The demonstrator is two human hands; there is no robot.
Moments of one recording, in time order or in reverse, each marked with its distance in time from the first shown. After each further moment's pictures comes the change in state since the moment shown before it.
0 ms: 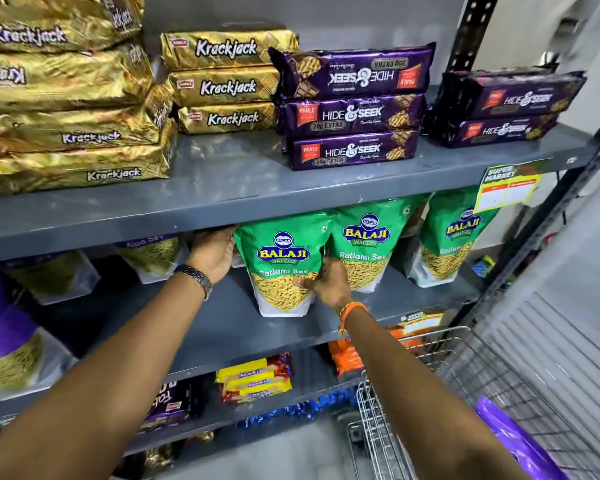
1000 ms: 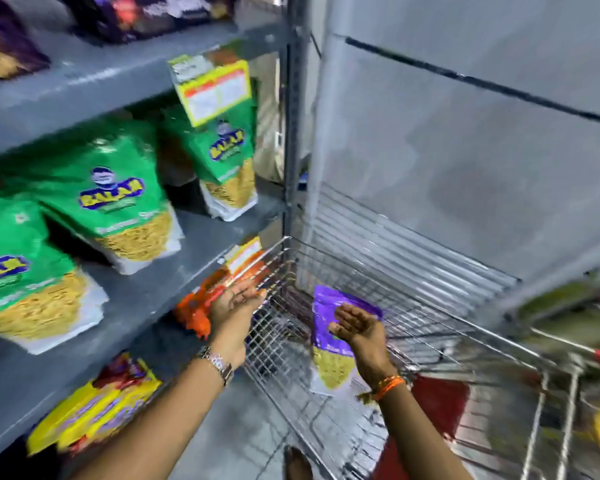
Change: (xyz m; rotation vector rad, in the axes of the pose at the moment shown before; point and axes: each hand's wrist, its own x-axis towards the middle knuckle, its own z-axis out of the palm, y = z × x) left_hand -0.162 -0.303 0.132 0.490 -0.403 -0.376; right_hand -0.279 0.212 -0.241 0.637 0.797 0.240
